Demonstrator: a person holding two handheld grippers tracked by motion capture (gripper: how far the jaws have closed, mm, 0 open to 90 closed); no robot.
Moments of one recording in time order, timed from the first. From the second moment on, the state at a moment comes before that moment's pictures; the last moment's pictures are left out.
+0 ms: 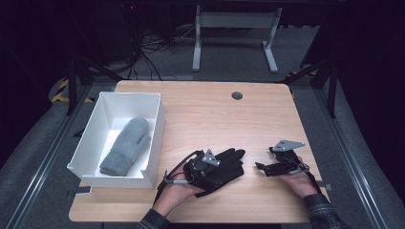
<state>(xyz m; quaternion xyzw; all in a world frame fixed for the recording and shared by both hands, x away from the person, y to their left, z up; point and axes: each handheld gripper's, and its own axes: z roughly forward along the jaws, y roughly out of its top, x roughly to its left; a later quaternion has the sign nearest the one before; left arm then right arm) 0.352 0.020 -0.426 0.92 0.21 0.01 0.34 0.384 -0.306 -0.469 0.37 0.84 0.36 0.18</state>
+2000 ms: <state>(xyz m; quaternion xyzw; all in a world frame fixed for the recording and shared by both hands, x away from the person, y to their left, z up) 0.377 0.025 -0.372 0.90 0.26 -0.01 0.34 0.369 -0.322 -0.469 0.37 0.84 0.35 0.18</state>
